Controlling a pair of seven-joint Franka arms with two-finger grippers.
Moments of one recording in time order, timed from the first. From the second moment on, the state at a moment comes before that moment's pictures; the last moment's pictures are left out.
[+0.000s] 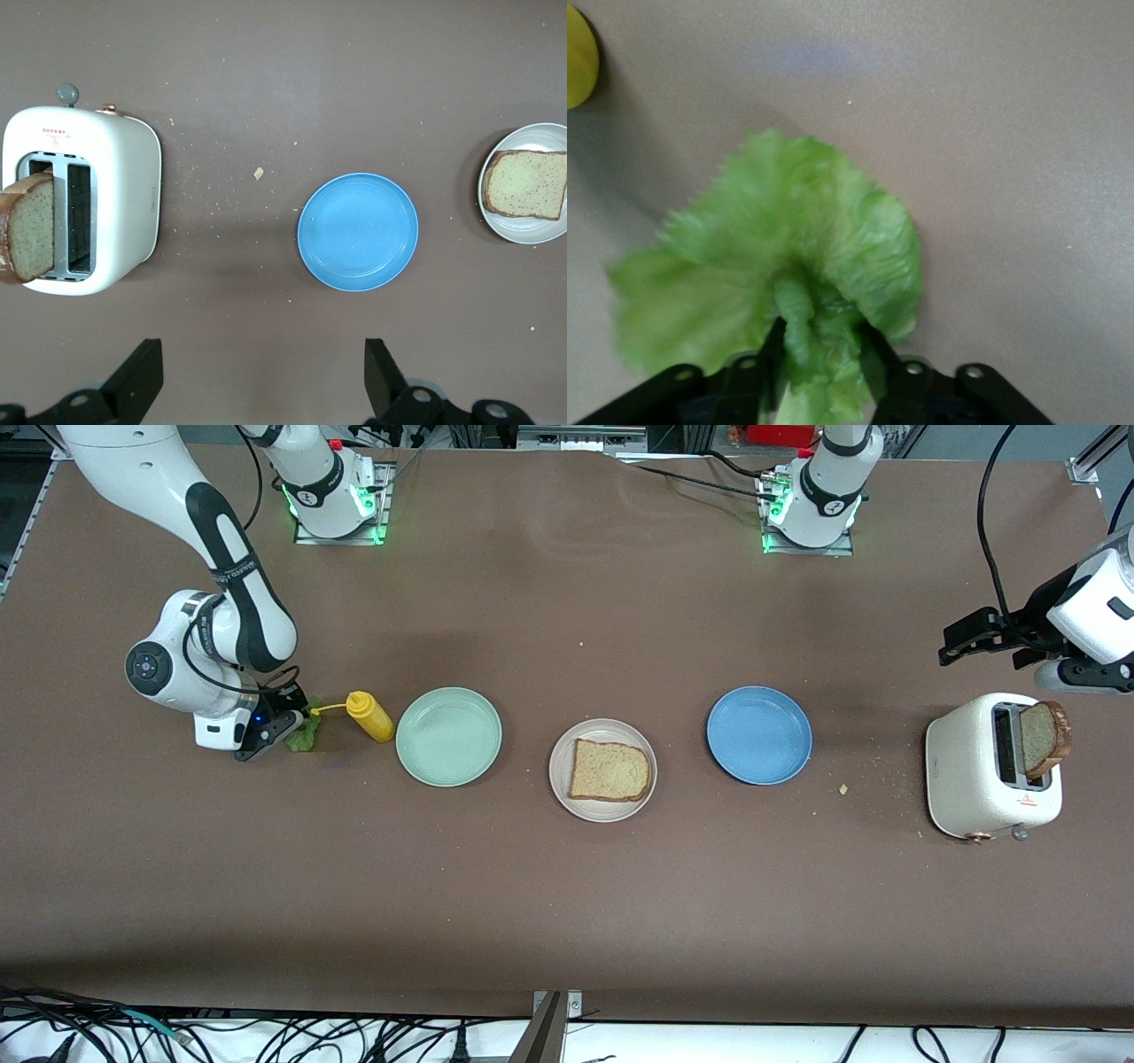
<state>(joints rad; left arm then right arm) 0.03 0.06 -0.04 -1.58 -0.05 1.55 0.00 0.21 0.40 -0.23 -2.26 0.23 2.48 -0.88</state>
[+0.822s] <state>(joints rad) 0.03 0.06 -0.04 -1.58 -0.05 1.55 0.00 0.22 0.39 -0.26 -1.89 0.11 2.00 -0.88</state>
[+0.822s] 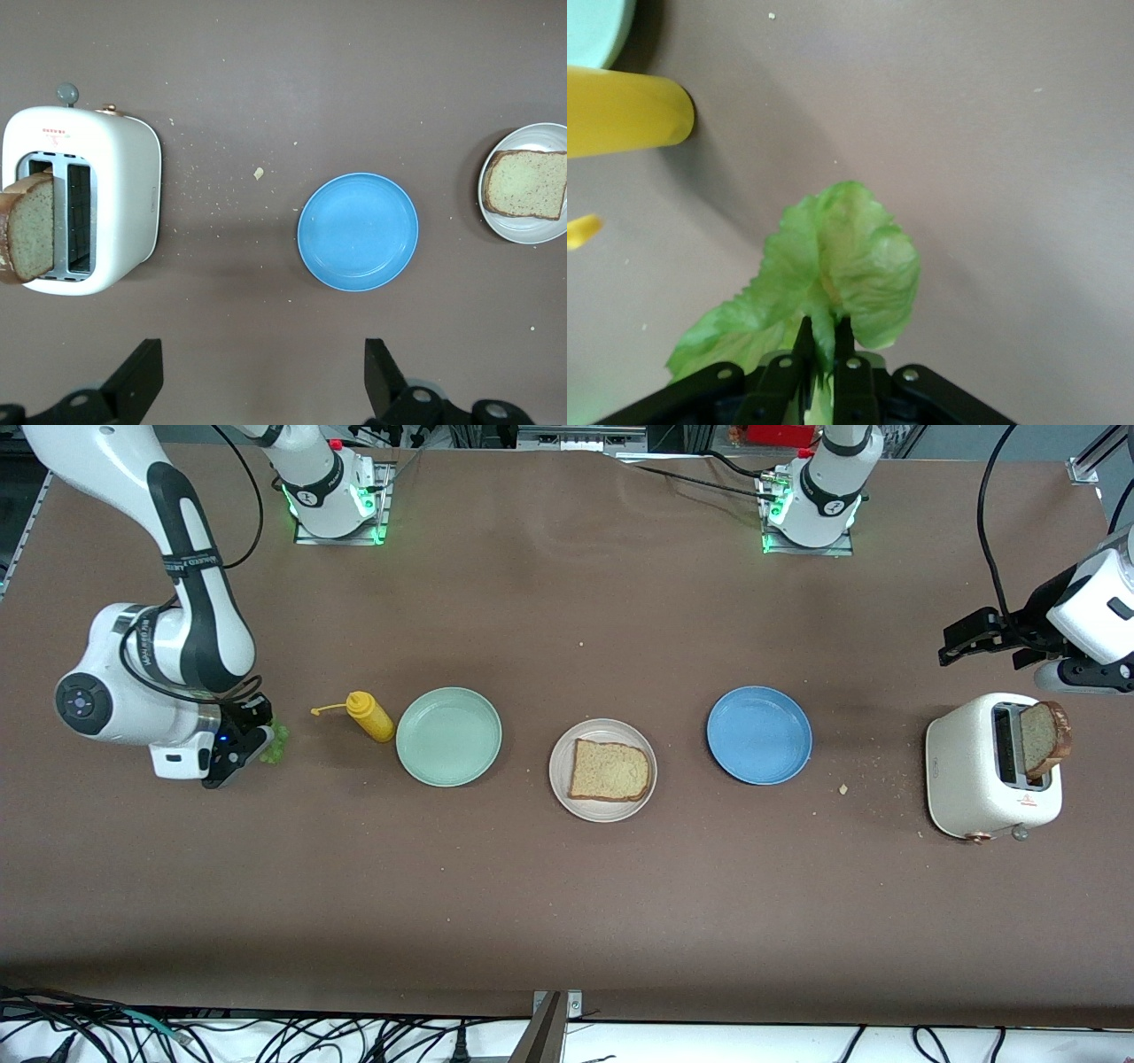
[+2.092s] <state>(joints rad) 0.03 0.06 -0.04 -1.58 -0.05 1.55 0.00 0.62 0.54 -0.09 -1.48 0.30 1.84 0.18</state>
